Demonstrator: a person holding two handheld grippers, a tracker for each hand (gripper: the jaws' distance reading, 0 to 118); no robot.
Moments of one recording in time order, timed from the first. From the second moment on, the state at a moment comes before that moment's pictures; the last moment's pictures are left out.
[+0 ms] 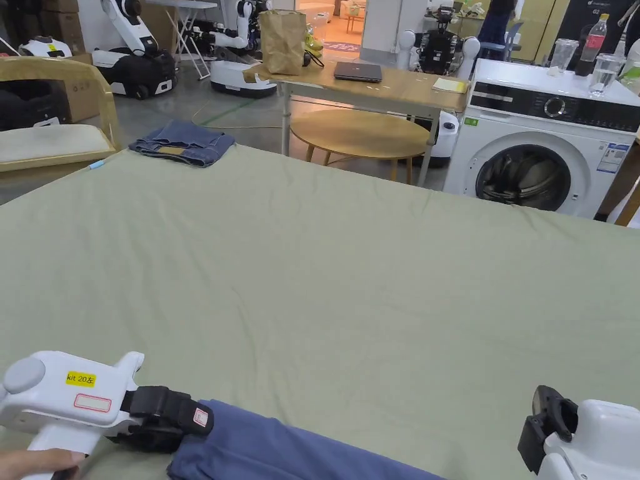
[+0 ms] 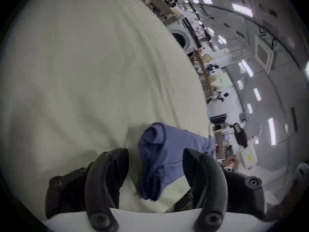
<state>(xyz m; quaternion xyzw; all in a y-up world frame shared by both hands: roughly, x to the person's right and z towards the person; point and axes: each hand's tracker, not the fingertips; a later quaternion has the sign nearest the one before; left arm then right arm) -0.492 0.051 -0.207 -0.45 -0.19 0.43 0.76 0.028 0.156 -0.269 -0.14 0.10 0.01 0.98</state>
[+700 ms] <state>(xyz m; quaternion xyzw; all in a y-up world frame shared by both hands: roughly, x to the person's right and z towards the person) -0.461 0.083 -0.211 -0.44 -0.17 0.40 0.79 0.036 0.156 -0.272 -0.15 0.09 0.02 0.98</state>
